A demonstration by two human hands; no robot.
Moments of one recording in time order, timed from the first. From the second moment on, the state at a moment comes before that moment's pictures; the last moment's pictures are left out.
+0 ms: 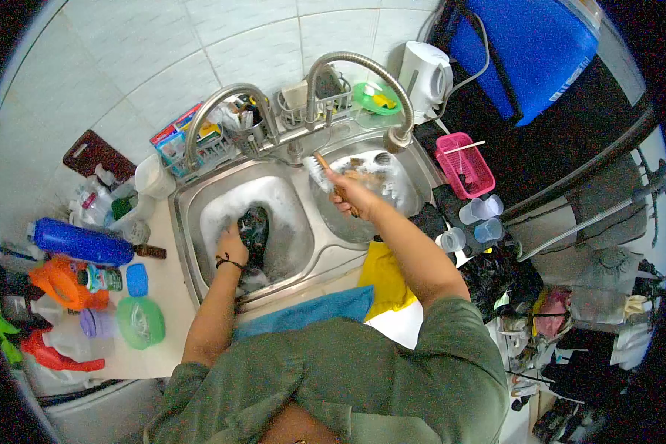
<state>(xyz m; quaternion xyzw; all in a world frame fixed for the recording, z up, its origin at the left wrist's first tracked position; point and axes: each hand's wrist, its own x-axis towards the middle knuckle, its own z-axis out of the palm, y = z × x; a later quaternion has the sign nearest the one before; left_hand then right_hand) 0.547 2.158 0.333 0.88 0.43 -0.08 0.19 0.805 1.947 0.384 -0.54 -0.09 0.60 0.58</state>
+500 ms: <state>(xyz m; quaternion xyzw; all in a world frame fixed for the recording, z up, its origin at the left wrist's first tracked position) 0.555 2.152 0.272 0.83 0.46 -0.07 0.29 0.676 2.044 0.263 -0.76 -0.24 0.31 0.52</state>
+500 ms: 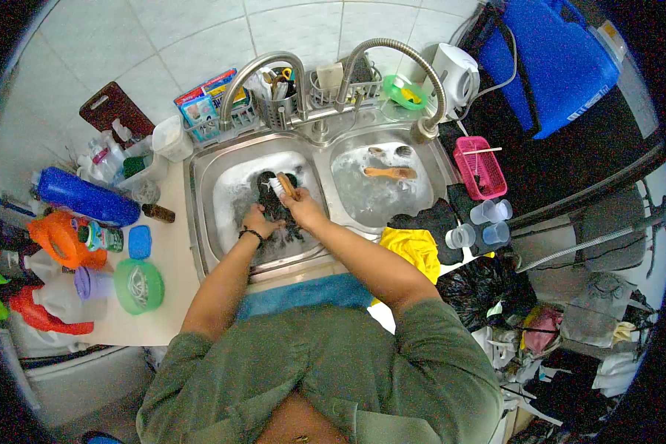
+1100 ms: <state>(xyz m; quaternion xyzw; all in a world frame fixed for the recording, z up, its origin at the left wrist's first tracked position) 0.551 2.147 0.348 0.09 0.14 0.18 0.97 0.633 2.000 0.358 -0.79 -0.54 0.13 0.26</state>
